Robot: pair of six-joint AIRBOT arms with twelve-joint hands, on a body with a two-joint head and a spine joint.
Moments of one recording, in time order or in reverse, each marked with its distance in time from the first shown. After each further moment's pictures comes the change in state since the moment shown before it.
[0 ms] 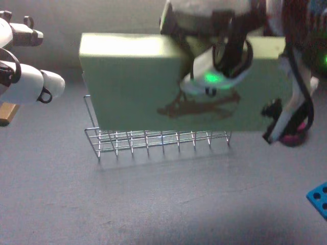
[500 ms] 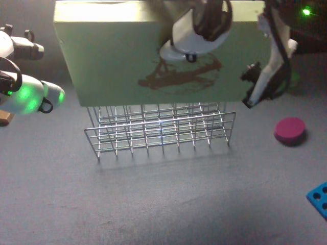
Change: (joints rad) left arm 0.000 0.000 -0.004 -0.078 0.032 0.026; right arm 0.014 -0.079 0.118 -0.005 0.102 -0.053
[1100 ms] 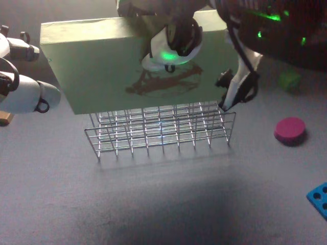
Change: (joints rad) left arm 0.000 0.000 0.005 -0.003 0.009 0.004; right arm -0.084 -0.082 0.078 -0.100 0.059 0.058
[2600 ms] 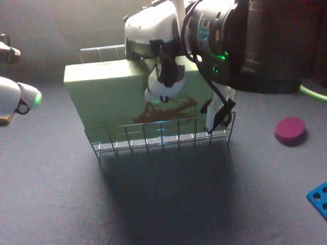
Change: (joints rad) left arm 0.012 0.049 0.008 0.000 -0.014 0.009; right arm -0.157 -0.148 0.216 0.028 0.042 0.033
